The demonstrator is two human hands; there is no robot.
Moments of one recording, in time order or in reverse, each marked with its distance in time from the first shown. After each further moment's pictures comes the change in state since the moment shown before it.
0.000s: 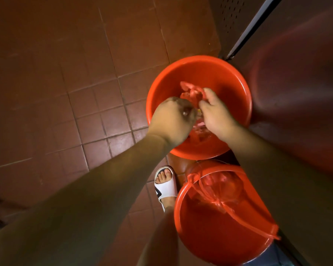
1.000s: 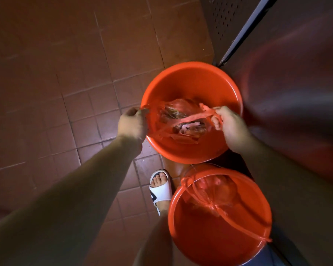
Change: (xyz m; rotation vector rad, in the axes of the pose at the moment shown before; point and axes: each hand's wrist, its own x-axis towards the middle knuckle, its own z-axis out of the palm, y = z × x) left_hand 0.008 -0.064 -0.006 -0.798 0.287 -0.715; right_hand -0.025 0.024 -0.054 0.114 0.085 0.134
